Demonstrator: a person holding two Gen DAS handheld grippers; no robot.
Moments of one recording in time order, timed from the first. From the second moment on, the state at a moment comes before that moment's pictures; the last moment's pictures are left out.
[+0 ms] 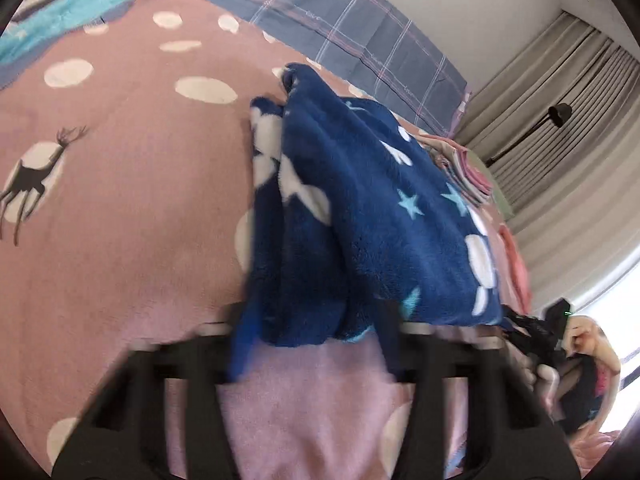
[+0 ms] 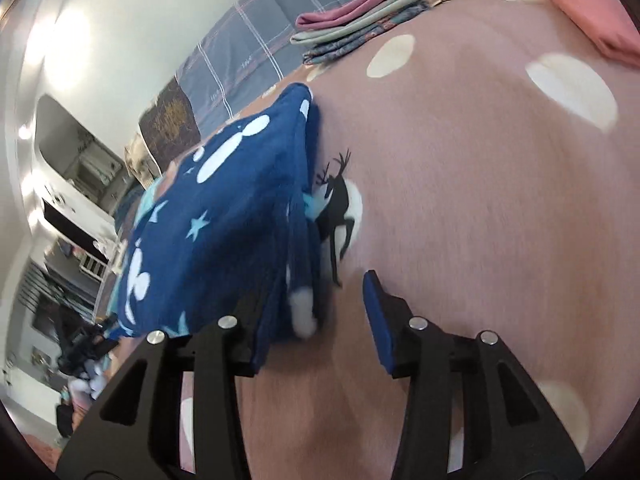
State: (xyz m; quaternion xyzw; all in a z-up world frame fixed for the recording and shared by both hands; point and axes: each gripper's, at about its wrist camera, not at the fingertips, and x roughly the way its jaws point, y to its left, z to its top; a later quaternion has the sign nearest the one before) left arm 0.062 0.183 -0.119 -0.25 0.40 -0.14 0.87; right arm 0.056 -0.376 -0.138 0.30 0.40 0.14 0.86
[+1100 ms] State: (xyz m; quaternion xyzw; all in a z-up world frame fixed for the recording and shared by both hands) left arm 0.077 0.011 -0.097 -0.05 0.43 -0.20 0.88; right arm 0.036 -0.361 -0.130 0.21 0.40 0.20 0.87
